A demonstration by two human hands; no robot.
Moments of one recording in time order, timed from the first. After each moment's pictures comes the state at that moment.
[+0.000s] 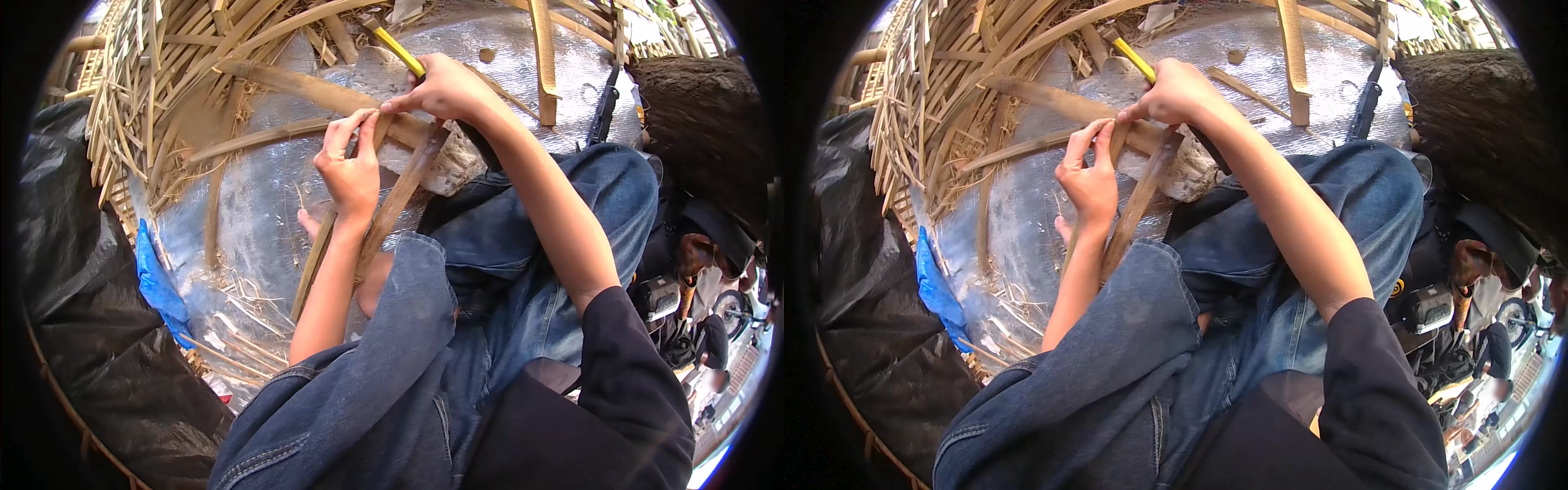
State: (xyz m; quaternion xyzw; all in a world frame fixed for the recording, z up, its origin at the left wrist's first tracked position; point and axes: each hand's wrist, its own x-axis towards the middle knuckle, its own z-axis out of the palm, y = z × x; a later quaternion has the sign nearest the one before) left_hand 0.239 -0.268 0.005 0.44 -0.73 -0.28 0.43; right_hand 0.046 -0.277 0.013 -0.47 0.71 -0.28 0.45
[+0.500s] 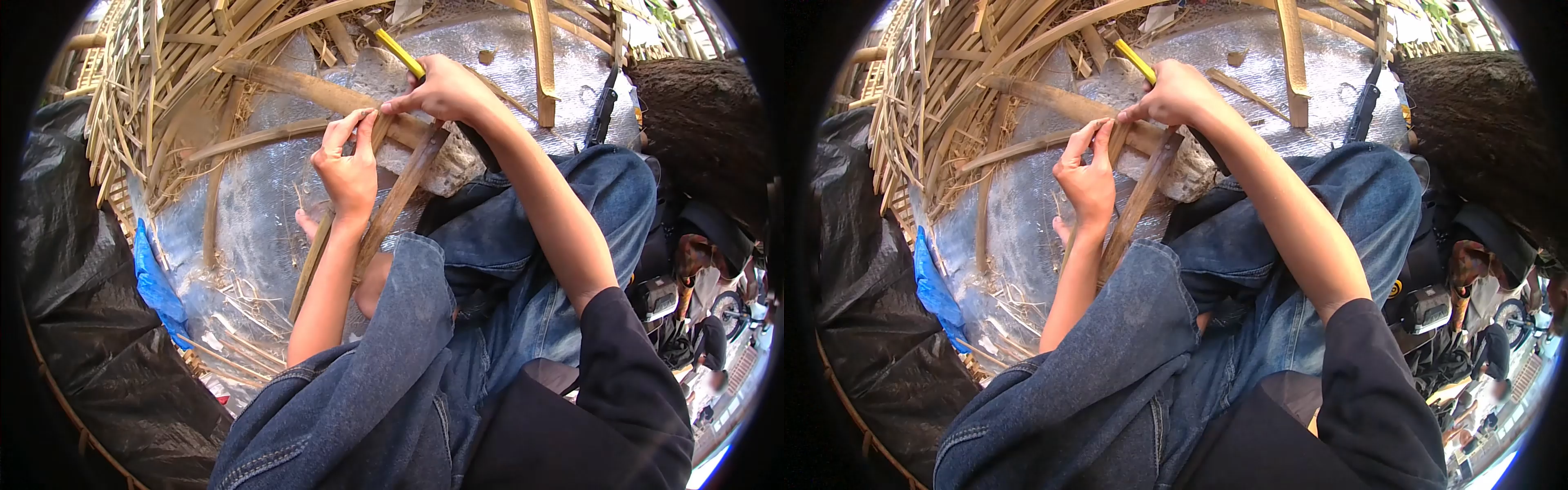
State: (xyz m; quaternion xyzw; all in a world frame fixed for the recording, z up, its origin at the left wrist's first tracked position) left_hand 0.239 -0.269 0.002 0.47 -0.71 -0.30 0.43; right_hand 0.047 -0.275 0.012 -0.48 0.70 -0.30 0.43
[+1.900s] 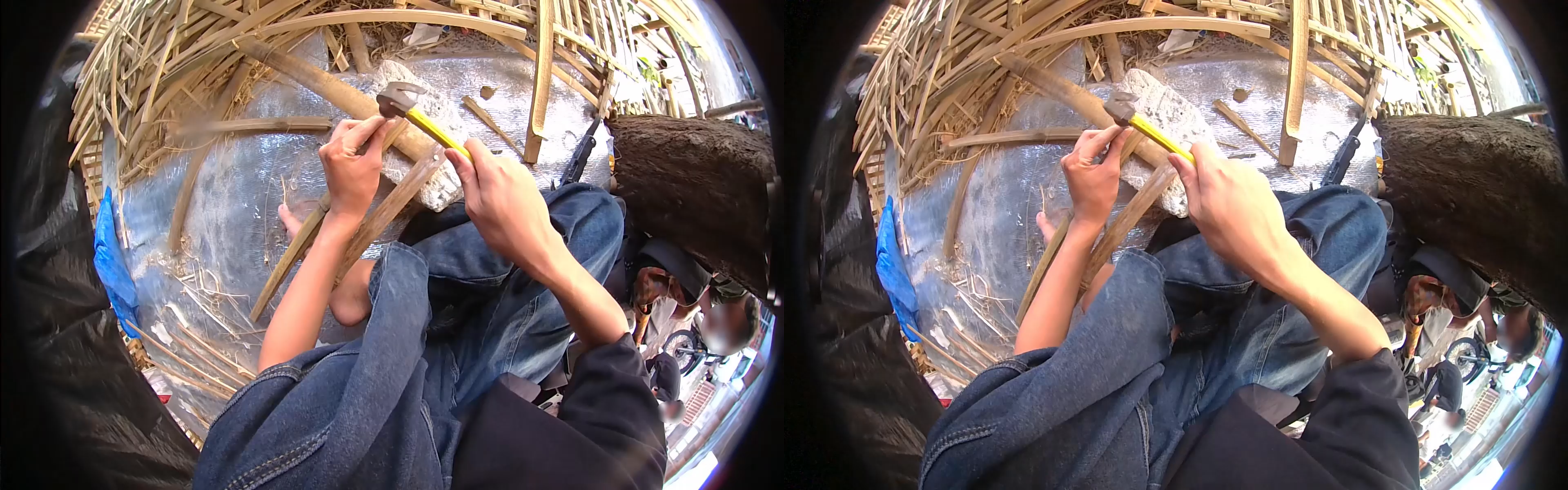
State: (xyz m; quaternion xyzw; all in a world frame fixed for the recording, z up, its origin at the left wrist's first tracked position) left_hand 0.244 -0.273 0.003 0.42 -0.73 -0.29 0.46; right_hand 0.079 -0.158 0.099 -0.62 0.72 -0.24 0.22
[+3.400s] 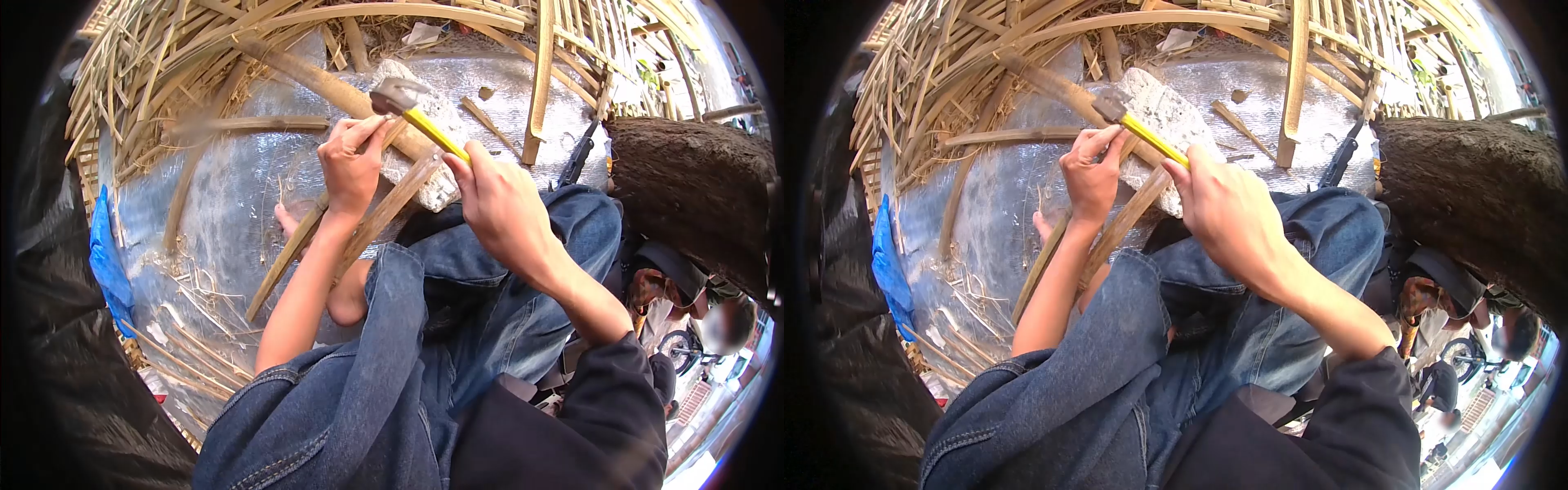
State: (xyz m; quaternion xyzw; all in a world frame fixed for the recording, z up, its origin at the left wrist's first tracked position) left_hand 0.243 -0.274 0.000 0.42 -0.73 -0.28 0.46; right_hand 0.081 -0.159 0.108 -0.63 0.73 -0.18 0.20
